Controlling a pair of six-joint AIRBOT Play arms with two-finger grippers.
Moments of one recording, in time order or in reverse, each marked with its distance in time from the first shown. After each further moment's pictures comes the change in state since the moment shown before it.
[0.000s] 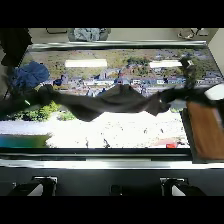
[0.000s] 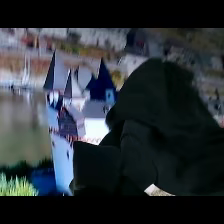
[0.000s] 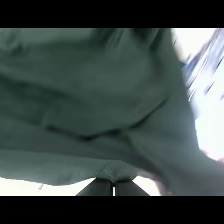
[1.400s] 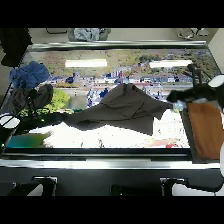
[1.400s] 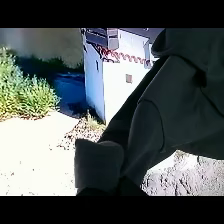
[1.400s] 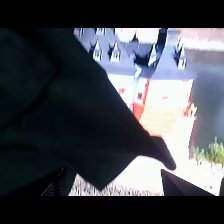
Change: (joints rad) left arm 0.000 -0.038 -0.317 -0.002 -0.001 0.000; right arm -0.197 -0.367 0.183 -0.206 0.246 0.178
